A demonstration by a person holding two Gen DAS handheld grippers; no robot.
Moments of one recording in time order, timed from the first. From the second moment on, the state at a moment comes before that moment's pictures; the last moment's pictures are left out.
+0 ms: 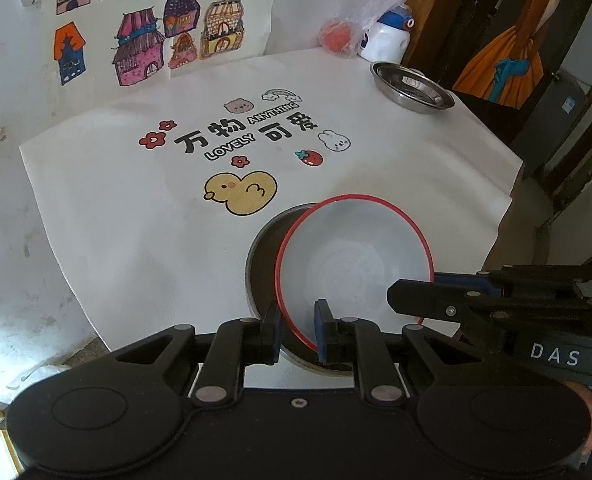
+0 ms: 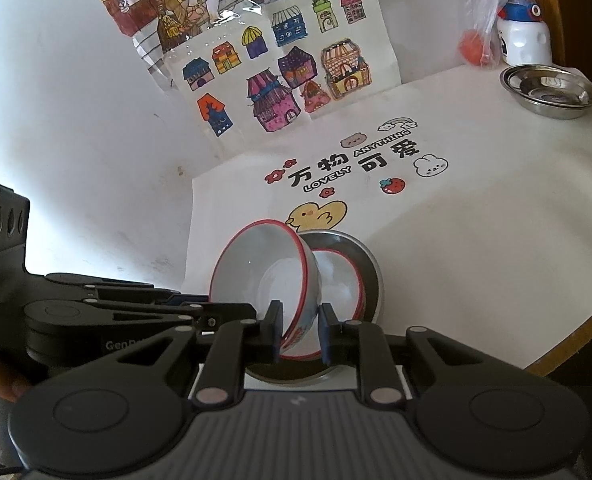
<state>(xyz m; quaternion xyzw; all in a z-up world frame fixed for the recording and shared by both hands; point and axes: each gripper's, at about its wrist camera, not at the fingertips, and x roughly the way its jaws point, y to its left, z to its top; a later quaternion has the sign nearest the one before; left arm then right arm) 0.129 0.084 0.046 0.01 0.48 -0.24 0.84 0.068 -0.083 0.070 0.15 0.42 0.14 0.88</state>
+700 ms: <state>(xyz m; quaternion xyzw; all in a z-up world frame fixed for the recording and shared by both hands) 0.143 0.073 0.039 0.02 0.50 -0.24 0.83 0.075 -0.090 0.063 0.16 0.43 0.14 0.88</state>
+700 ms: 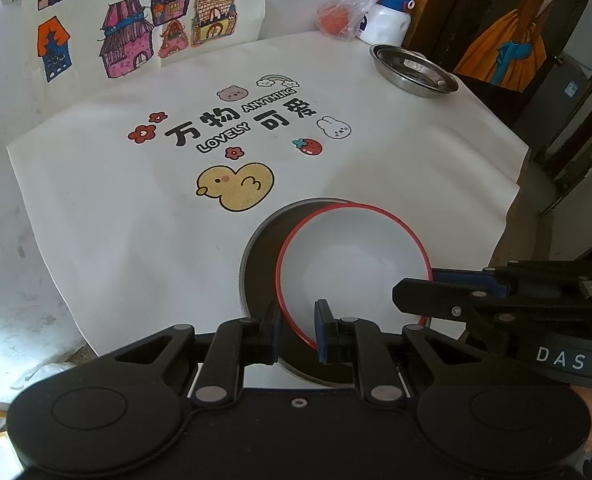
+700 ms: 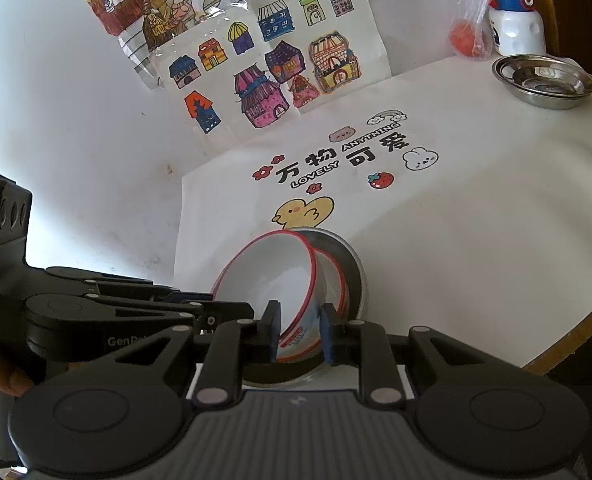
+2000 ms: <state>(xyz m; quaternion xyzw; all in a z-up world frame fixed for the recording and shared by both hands) 0.138 0.082 0.055 0.03 0.46 -0.23 0.86 0.060 -0.108 0.067 0.15 0.38 0.15 0.90</state>
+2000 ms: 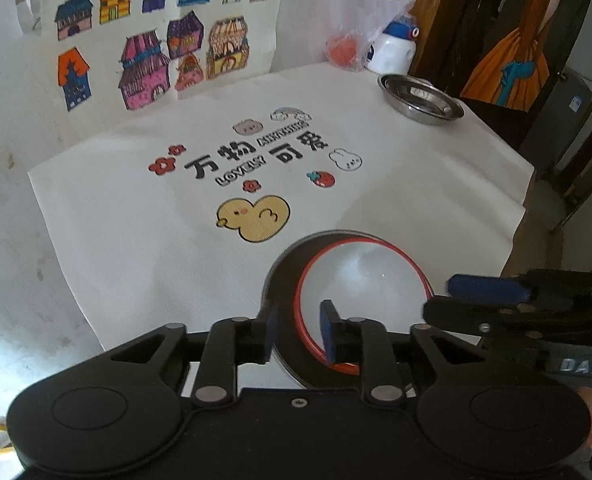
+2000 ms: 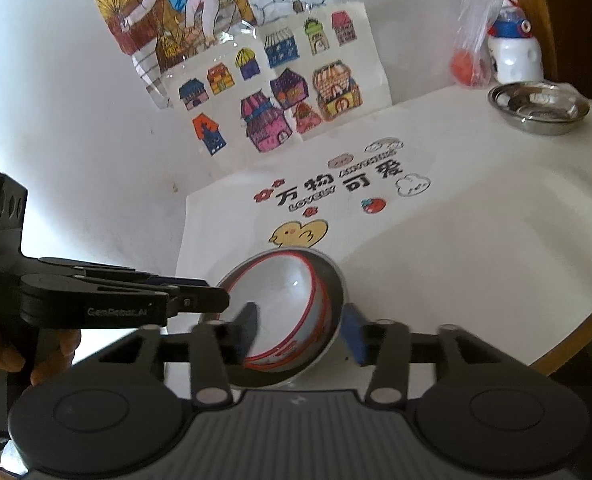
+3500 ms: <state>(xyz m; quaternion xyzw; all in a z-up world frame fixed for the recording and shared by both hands) 0.179 0.123 0.027 -0.03 0.55 -0.18 0.82 0.109 -0.121 0.058 0.07 0.53 0.11 0.84</state>
